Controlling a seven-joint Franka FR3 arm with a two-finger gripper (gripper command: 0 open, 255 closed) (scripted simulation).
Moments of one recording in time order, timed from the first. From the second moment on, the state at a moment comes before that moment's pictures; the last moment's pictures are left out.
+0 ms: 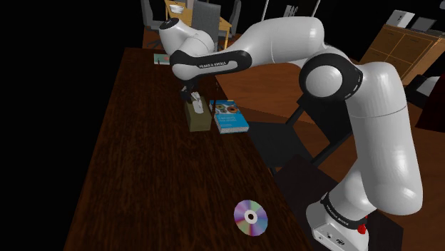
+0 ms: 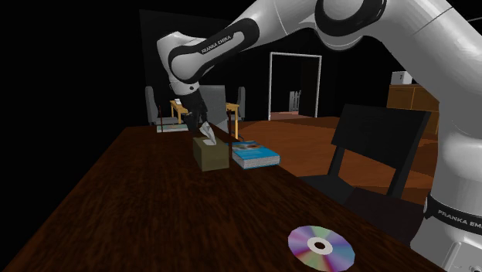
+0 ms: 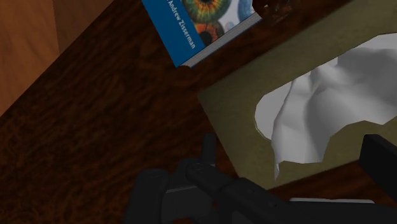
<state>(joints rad) 0.22 0.70 0.10 -1.21 -0.48 1.81 -0.11</state>
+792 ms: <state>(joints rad) 0.22 0.70 0.10 -1.21 -0.48 1.81 -0.12</state>
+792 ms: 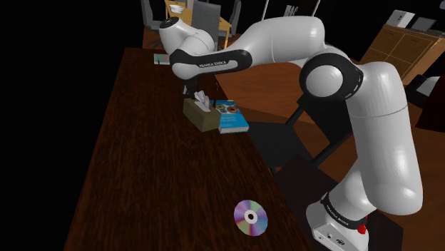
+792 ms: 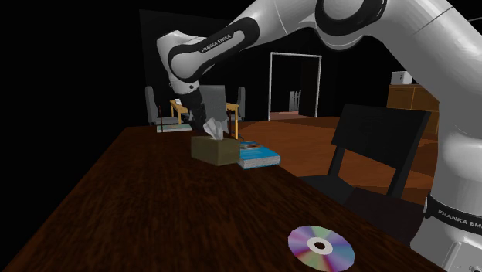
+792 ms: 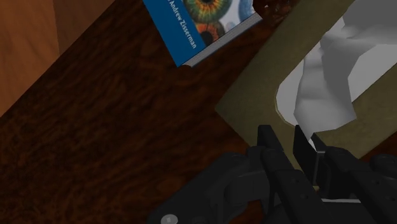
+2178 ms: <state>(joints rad) 0.28 0.46 0.14 -1.37 -0.45 1.69 -0.06</state>
